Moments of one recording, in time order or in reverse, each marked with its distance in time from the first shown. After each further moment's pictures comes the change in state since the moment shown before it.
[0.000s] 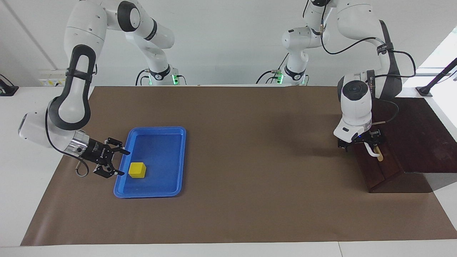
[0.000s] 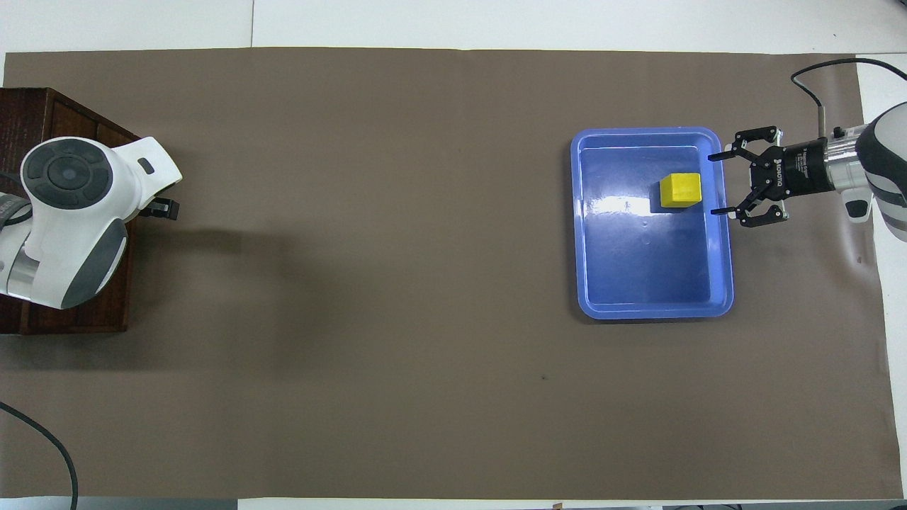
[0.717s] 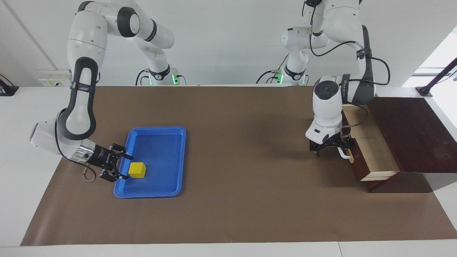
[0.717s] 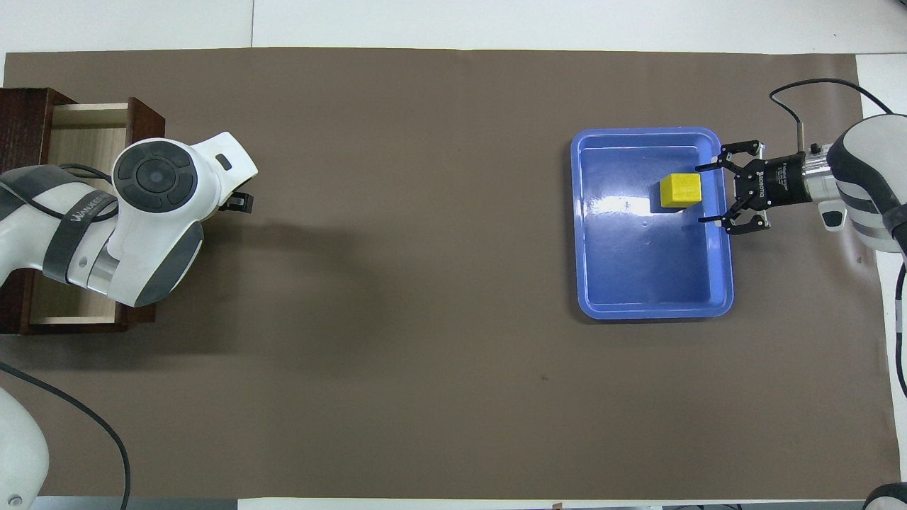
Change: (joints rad) left arm -0.150 0.016 -0.005 0.028 -0.100 -0.001 -0.098; right arm 0.000 0.055 0.000 -0.032 0.040 0.060 -0.086
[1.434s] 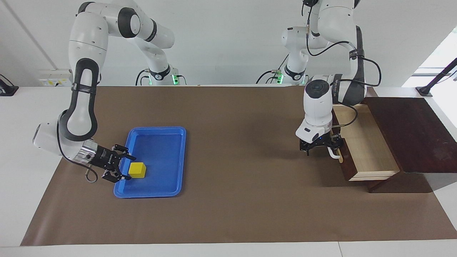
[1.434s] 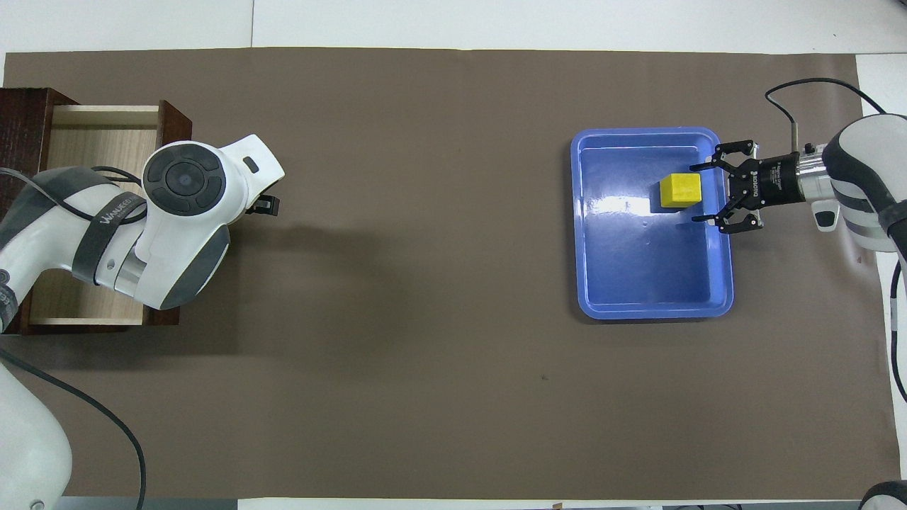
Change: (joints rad) left arm -0.059 0.004 0.001 0.007 -0.047 -0.010 -0.019; right arm 0.005 0.005 0.002 -0.001 0.026 0.000 0.010
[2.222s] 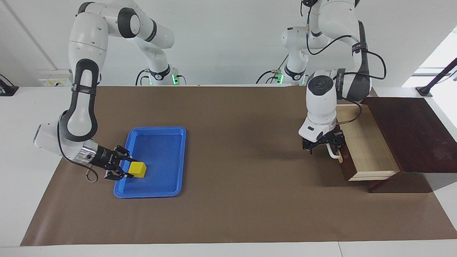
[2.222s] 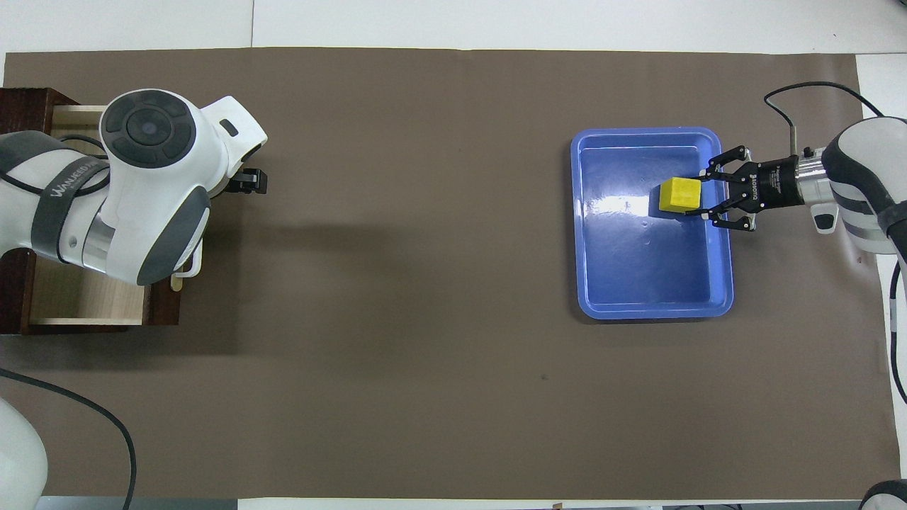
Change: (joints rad) left arm -0.006 0.005 -0.004 0.186 -0.095 -0.208 0.003; right arm -0.004 0.002 0.000 -0.010 0.003 0.000 -0.038
